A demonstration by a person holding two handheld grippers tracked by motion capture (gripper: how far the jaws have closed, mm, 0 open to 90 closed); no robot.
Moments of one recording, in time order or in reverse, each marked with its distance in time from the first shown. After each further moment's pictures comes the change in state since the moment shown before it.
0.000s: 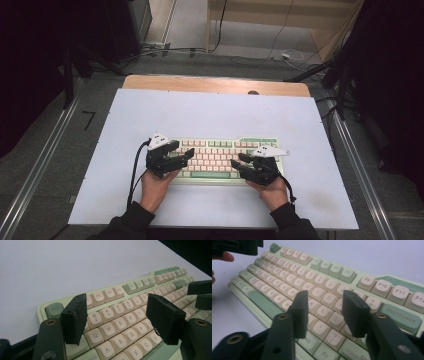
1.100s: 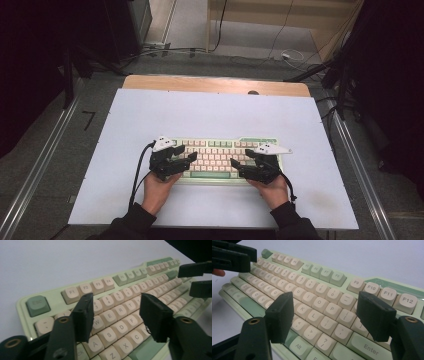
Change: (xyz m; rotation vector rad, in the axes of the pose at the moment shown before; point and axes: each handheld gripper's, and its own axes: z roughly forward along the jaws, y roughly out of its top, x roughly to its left) left arm -0.008 -0.005 0.006 0.054 -0.054 0.015; right arm -0.007 0.002 0.001 -0.018 -0.028 0.032
